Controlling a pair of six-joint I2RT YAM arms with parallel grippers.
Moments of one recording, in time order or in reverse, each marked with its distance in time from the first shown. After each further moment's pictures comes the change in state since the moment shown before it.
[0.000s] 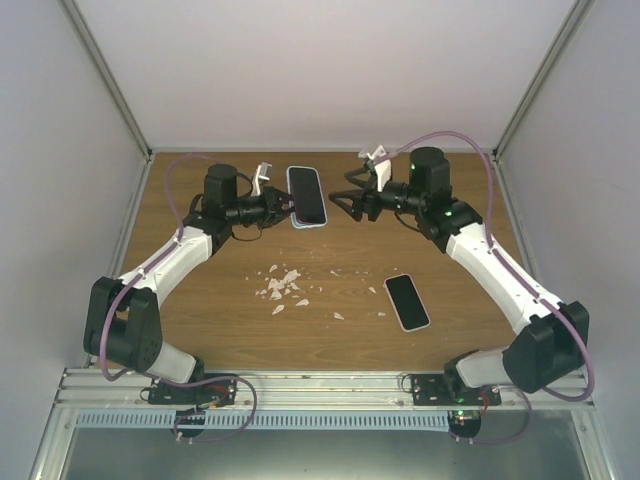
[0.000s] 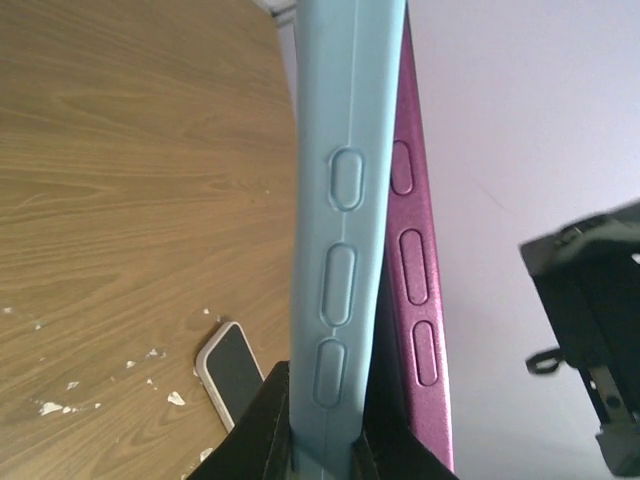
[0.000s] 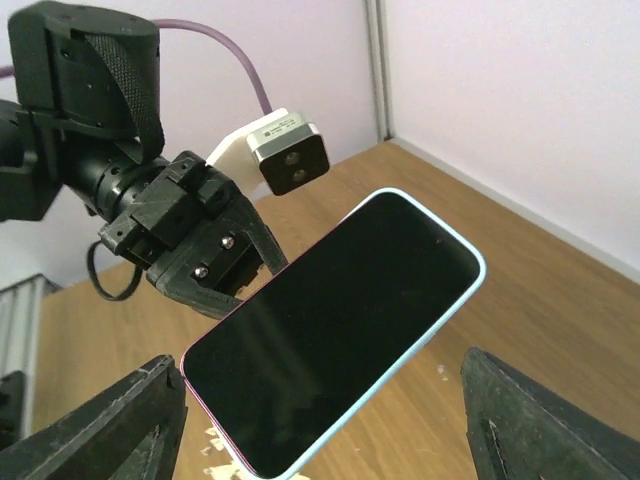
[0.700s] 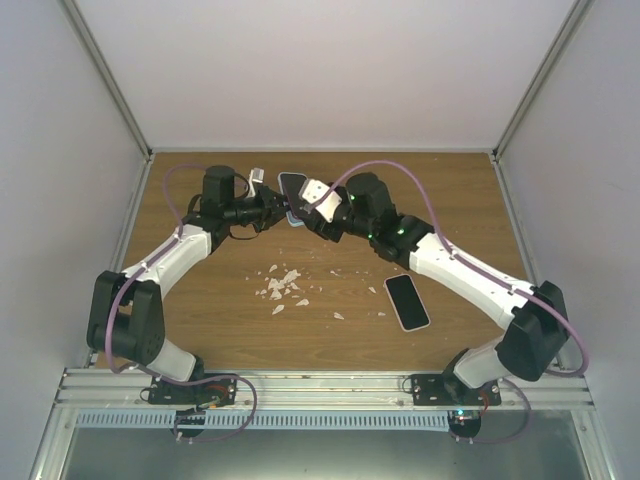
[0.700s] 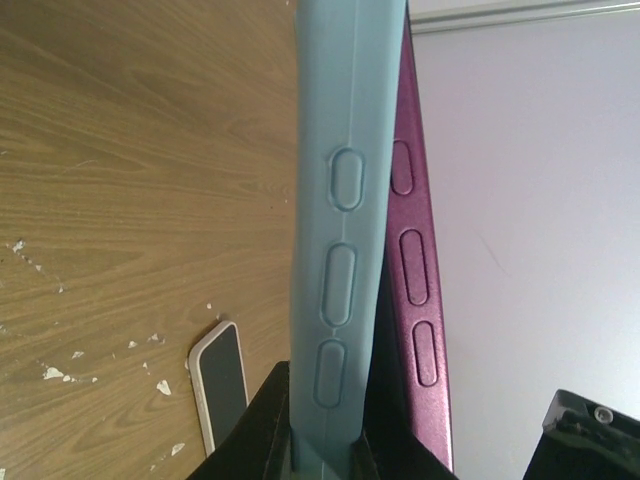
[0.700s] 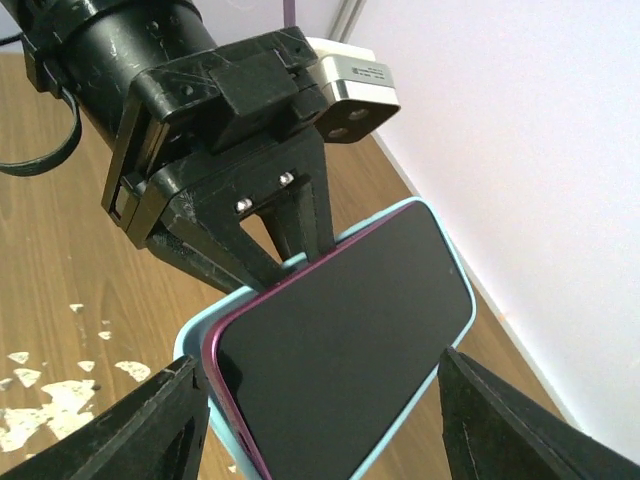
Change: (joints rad) left arm 0.043 0.034 -0.009 -0.036 -0.043 -0.179; right arm 0.340 0.081 0.025 -0.044 0.575 -0.483
